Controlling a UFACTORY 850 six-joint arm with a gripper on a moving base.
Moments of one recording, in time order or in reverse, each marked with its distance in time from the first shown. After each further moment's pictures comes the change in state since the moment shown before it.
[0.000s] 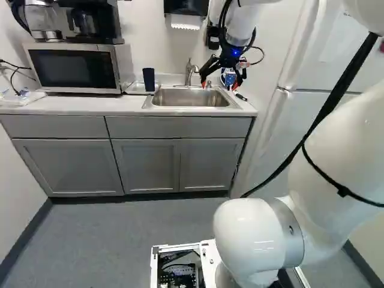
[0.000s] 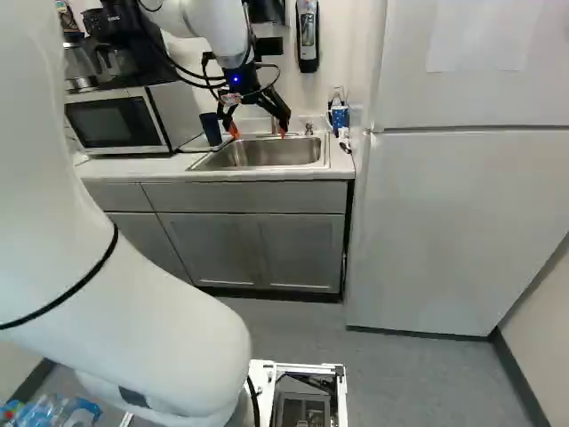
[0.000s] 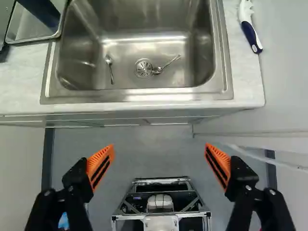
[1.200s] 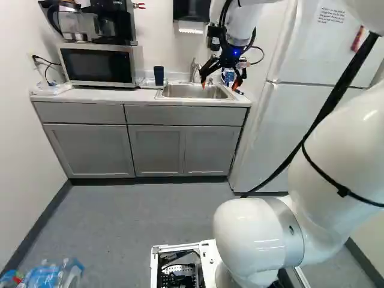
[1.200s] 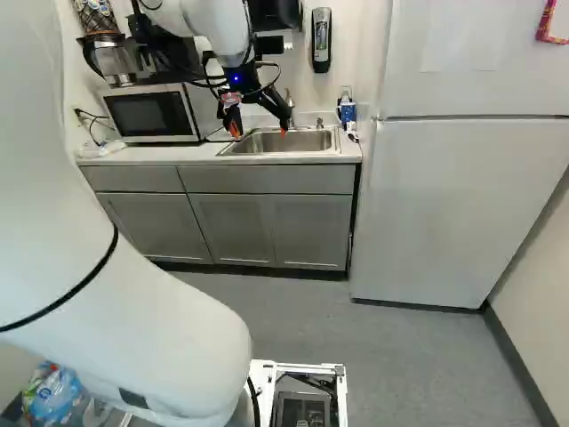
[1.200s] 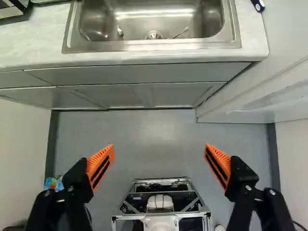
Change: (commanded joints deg) arm 0.0 0.0 0.0 0.0 0.0 0.0
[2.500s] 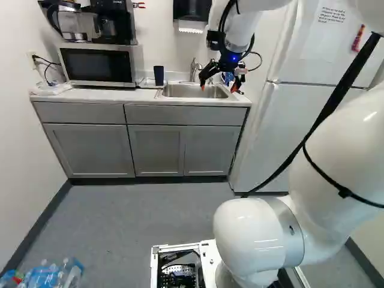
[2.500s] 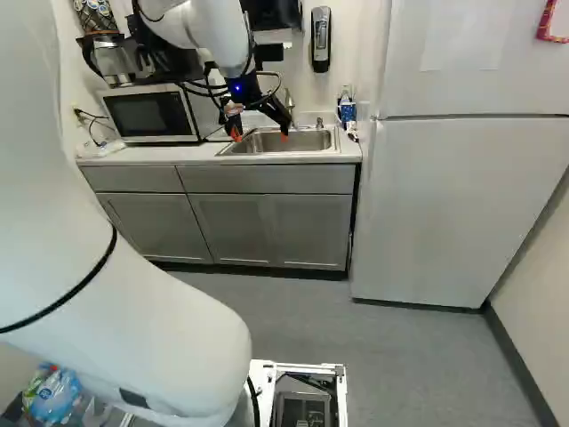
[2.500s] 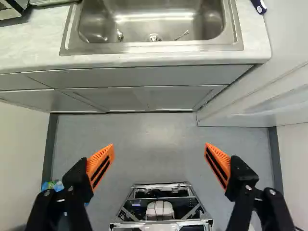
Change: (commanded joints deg) arm 0.2 0.5 3.6 -0.1 5.5 0.0
